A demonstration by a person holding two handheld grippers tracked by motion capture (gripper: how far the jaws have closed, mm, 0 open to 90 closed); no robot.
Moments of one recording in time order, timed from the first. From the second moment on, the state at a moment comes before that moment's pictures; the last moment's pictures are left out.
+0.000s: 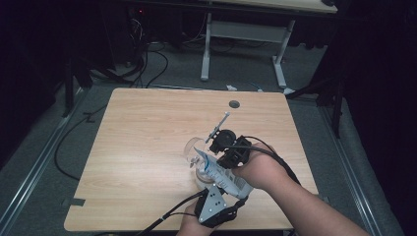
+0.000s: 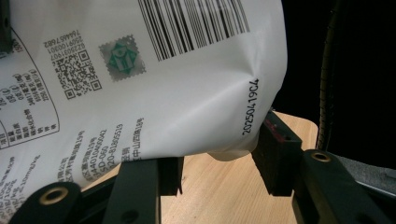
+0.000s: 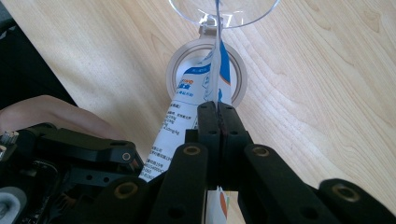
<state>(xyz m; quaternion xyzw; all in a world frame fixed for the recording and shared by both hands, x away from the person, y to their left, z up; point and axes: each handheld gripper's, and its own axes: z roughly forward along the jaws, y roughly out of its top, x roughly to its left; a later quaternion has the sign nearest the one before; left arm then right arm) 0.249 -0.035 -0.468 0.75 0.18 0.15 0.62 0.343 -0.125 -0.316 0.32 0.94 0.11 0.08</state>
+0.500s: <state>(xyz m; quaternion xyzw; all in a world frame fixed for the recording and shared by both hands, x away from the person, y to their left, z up) 0.249 -0.035 -0.469 0.75 0.18 0.15 0.62 0.343 -0.124 -0.316 0.31 0.94 0.11 0.09</state>
